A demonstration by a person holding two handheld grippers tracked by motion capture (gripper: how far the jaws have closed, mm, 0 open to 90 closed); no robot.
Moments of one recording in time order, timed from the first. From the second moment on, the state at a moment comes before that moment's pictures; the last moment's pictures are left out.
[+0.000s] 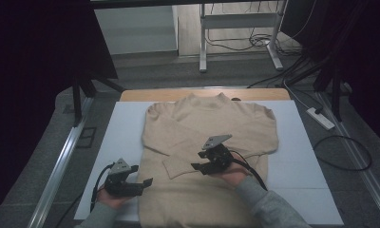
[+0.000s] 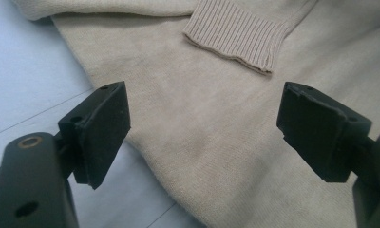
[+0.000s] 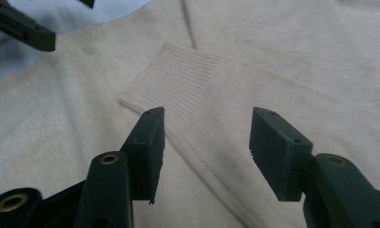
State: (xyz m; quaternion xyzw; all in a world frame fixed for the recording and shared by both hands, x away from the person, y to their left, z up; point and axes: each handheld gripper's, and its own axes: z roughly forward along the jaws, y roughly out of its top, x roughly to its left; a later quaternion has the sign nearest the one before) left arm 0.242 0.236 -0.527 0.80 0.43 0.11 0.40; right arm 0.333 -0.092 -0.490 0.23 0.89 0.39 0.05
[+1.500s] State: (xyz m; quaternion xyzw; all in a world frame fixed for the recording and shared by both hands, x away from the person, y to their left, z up) left arm 0.244 0.236 -0.530 0.80 0.43 0.10 0.39; right arm 0.333 -0.041 -0.504 0.22 0.90 0.38 0.06
